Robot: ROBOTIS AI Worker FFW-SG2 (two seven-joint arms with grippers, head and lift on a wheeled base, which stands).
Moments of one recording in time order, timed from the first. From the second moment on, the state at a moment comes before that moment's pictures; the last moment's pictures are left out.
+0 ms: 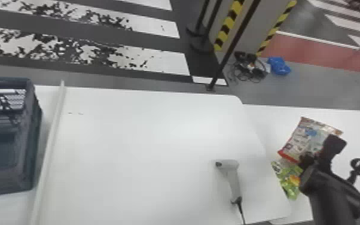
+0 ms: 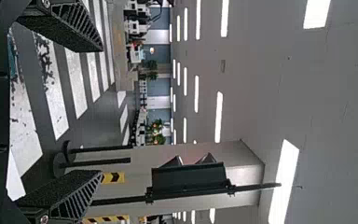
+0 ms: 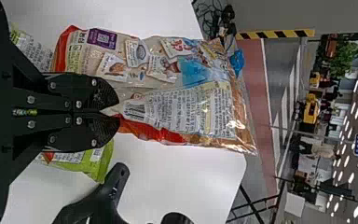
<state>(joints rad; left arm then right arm) 0.87 0.29 0.26 -2.24 0.41 -0.39 -0.39 -0.21 -0.40 -0.65 -0.81 -0.11 0.19 -0.17</state>
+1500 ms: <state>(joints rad) 0.79 0.26 0.19 -2.28 0.41 -0.07 -0.26 0.50 -0.05 -0.30 -2.10 -0.30 0.54 -0.08</state>
